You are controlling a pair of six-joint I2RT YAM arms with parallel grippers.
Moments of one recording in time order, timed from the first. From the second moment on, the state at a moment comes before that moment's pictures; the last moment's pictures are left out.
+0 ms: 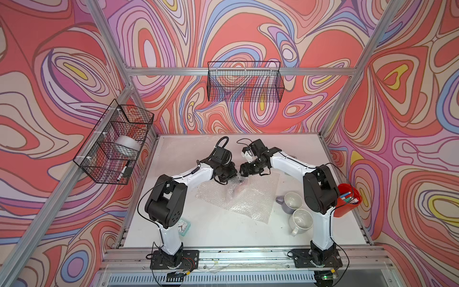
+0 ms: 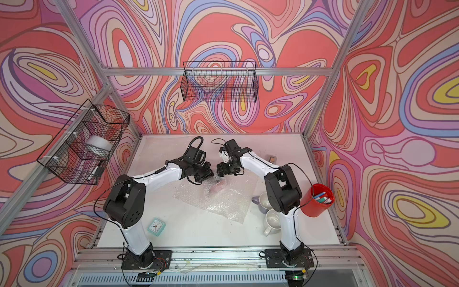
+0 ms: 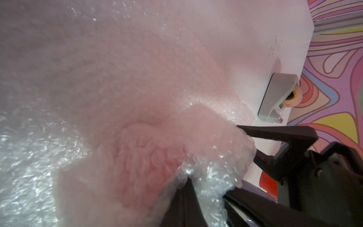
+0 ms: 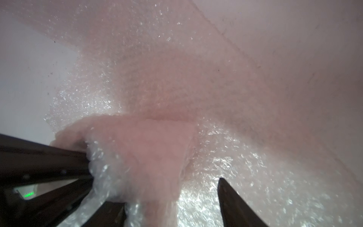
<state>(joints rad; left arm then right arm) -0.50 1.82 1.24 -0.37 0.32 -0.93 0.52 2.05 1.61 -0.70 -0.30 0.14</state>
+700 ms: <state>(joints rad) -0.49 1.81 1.18 -0.28 0.33 -0.98 0.55 1.99 1.56 -0.68 -0.25 0.15</state>
